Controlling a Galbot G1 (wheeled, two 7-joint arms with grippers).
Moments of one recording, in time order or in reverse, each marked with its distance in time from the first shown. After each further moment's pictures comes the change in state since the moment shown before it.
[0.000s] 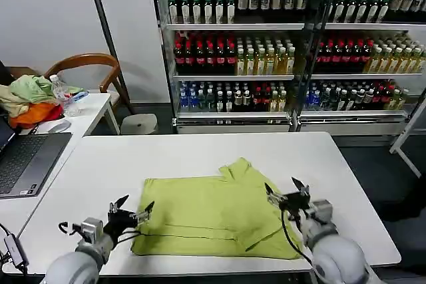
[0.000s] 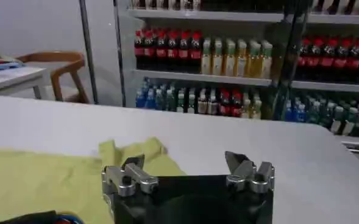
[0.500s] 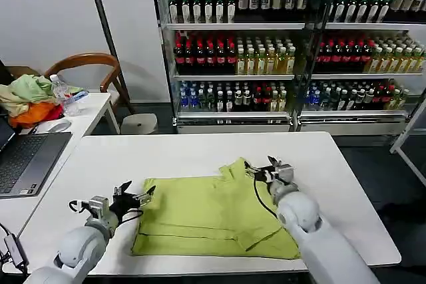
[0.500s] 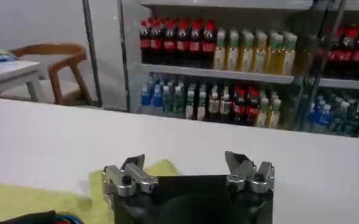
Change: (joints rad) left arm -0.236 -0.010 0.122 0.224 -0.042 -0.020 0.043; right arm 0.323 0.163 -0.152 -0.397 -0.039 0.002 -0.022
